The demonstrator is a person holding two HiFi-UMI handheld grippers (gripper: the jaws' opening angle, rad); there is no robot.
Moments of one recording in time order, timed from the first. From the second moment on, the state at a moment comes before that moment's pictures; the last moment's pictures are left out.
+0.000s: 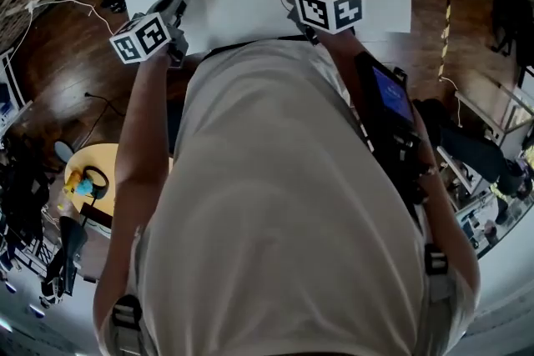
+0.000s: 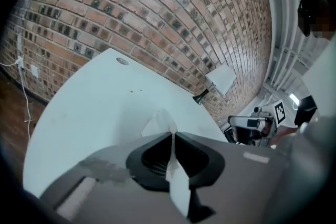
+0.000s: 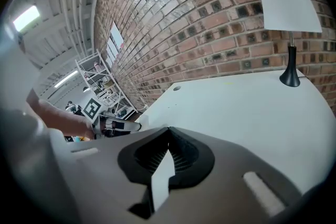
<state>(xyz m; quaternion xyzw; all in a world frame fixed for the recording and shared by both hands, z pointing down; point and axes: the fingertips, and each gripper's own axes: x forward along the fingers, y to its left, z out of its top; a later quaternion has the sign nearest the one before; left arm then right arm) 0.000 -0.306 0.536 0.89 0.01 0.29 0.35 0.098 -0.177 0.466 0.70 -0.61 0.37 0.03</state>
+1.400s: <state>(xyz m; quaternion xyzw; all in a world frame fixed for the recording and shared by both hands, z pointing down) 0.079 -0.431 0.592 0.87 -0.09 0.43 0.21 0.129 -0.172 0.499 0.69 -0.59 0.41 0.02</state>
